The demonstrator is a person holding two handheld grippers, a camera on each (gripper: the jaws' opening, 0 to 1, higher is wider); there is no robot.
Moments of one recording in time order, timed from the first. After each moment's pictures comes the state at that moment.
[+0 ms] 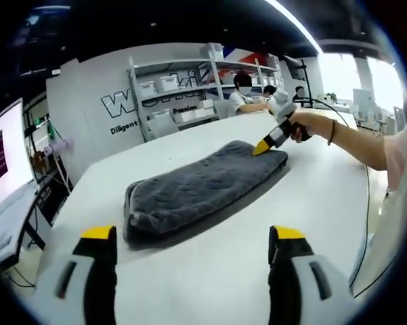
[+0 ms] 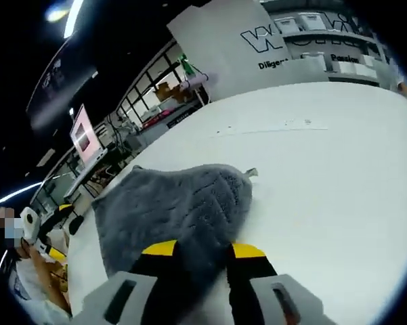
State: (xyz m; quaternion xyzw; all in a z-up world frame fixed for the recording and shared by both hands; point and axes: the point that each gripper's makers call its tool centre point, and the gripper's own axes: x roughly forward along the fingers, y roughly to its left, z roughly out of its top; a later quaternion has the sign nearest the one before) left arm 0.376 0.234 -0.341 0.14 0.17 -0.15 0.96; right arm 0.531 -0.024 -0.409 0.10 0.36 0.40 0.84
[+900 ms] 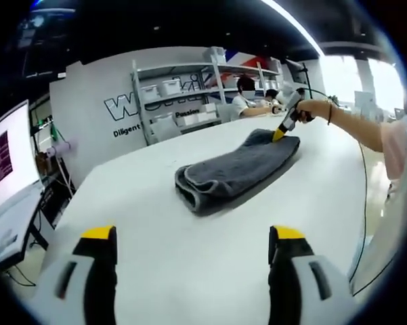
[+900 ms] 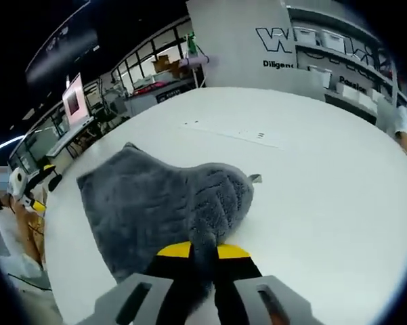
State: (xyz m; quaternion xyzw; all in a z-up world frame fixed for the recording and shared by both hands) left arm 0.370 0.238 -0.333 0.14 0.15 -0.15 0.97; right arm 0.558 -0.162 -0.379 -0.08 0.40 0.36 0.84
